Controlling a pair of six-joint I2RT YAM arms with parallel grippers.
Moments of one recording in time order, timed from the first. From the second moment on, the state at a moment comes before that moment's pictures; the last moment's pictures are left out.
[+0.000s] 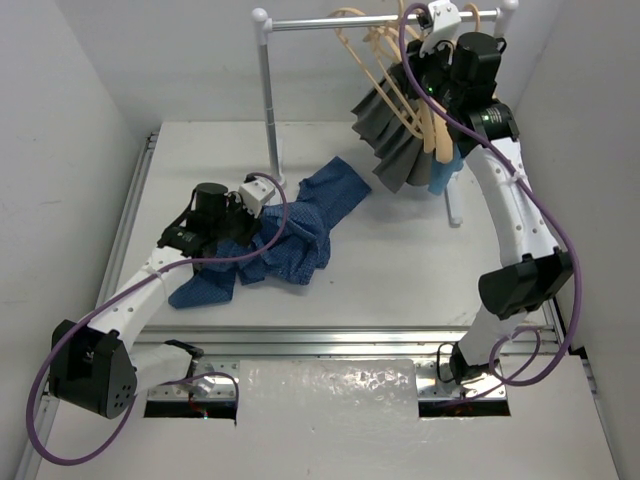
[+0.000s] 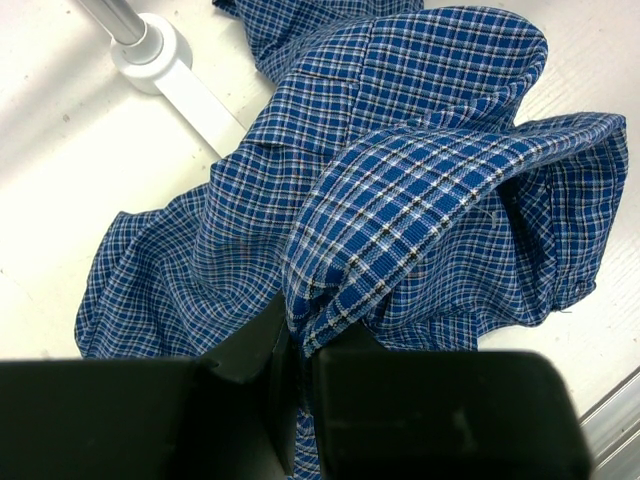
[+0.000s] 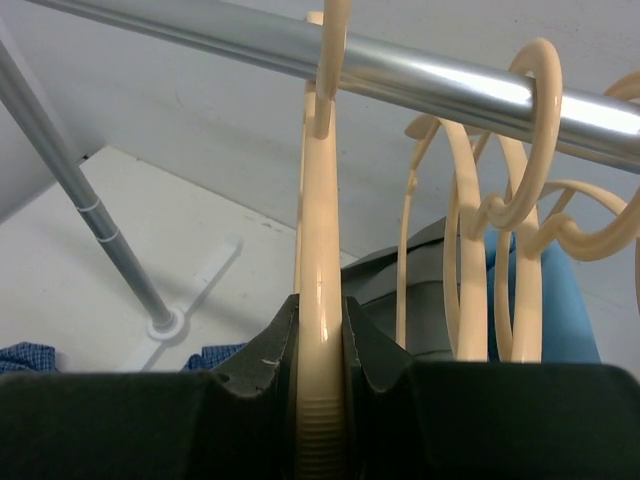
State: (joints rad) left arm -0.28 1.16 0.83 -0.28 0.26 0.30; right arm 0.22 1.75 2.03 -0.35 -0.22 -0.09
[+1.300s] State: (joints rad) left arm -0.22 1.50 1.10 -0.30 0.20 0.30; right arm 0.25 0.89 0.85 -0.26 -0.72 0.00
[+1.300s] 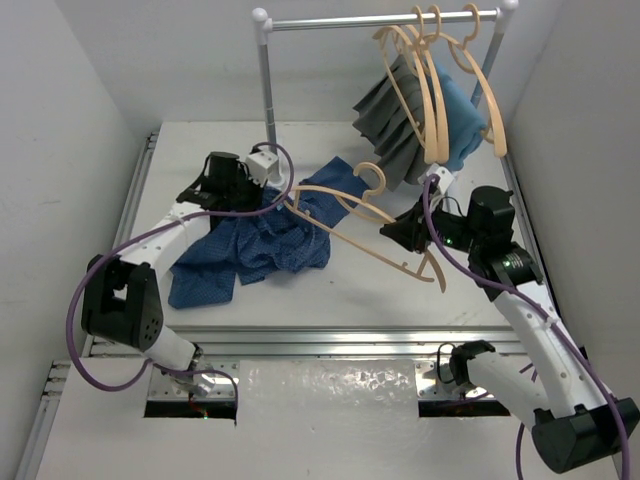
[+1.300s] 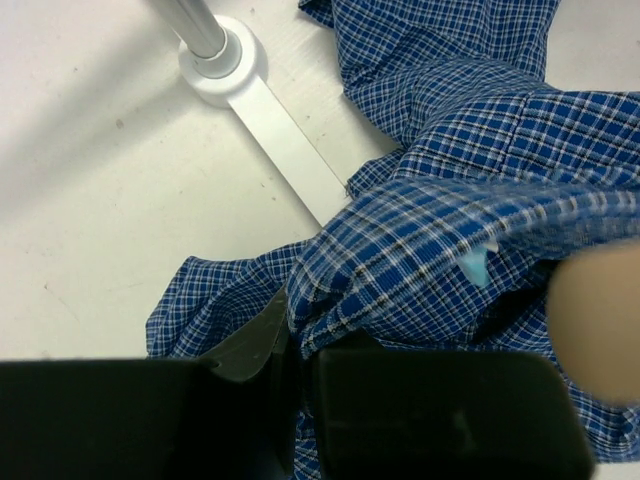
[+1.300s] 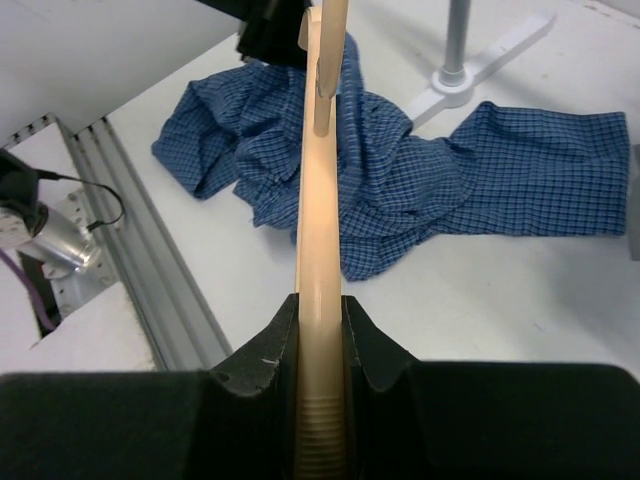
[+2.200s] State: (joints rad) left arm -0.22 1.36 1.09 -0.43 0.30 0.46; right arm 0.48 1.16 0.97 -0.26 -0.52 -0.16
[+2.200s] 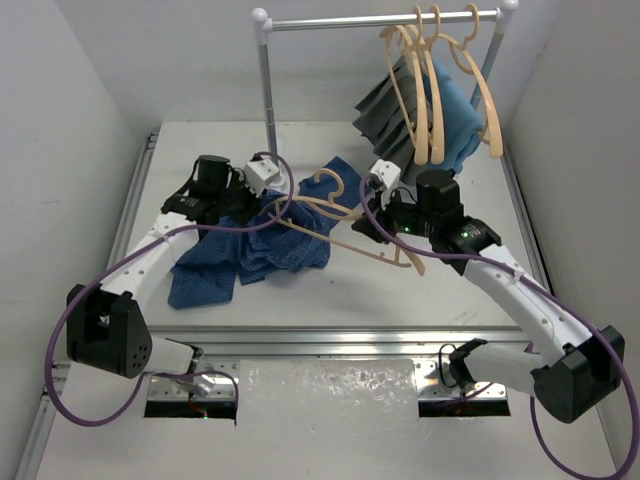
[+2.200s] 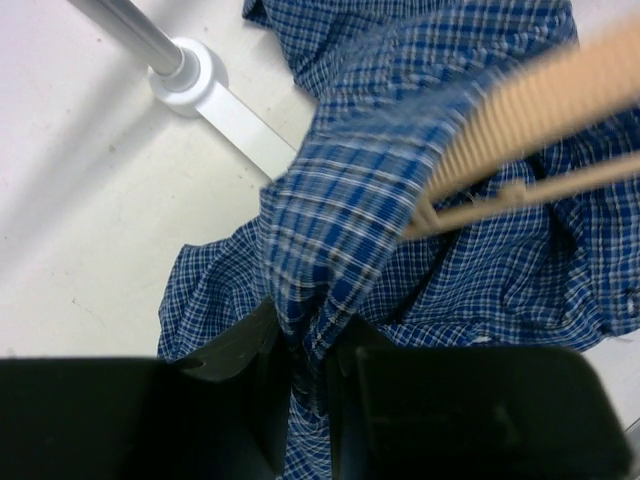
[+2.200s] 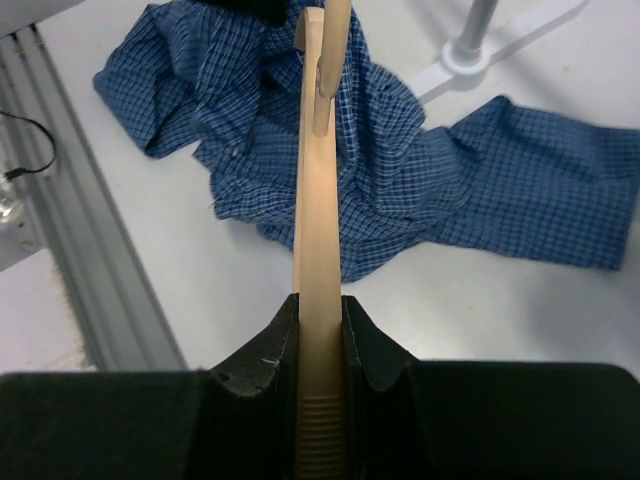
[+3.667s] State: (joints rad) left arm -0.22 1.23 1.10 -0.43 0.30 0.50; right arm 0.49 1.41 1.01 -0.26 -0.81 -0.37
